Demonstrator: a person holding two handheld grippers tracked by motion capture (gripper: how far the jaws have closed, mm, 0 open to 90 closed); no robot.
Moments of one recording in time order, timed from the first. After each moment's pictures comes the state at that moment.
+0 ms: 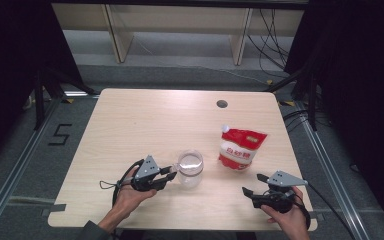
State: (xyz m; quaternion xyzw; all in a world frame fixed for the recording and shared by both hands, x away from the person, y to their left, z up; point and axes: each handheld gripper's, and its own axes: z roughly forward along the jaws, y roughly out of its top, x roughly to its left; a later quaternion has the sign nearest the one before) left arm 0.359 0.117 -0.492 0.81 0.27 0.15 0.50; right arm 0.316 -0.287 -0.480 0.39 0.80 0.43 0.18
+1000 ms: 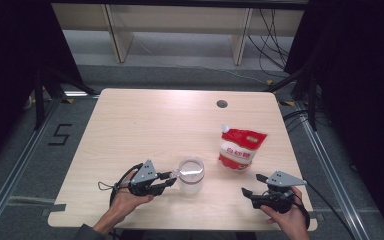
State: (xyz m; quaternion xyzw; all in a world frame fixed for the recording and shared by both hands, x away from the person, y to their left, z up) left arm 0.351 0.124 -0.492 0.82 0.24 0.13 0.51; right arm 0.317 -0.287 -0.480 0.37 0.80 0.43 0.19
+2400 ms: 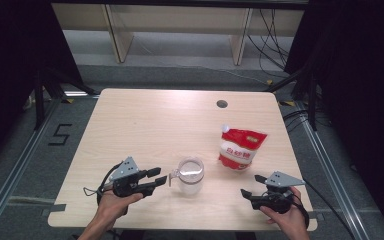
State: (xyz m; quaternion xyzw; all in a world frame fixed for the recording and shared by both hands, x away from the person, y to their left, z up) left arm 0.331 0.152 -0.459 0.76 0.32 0.11 0.55; right arm 0.316 -0.285 -0.483 0.38 0.81 0.43 0.17
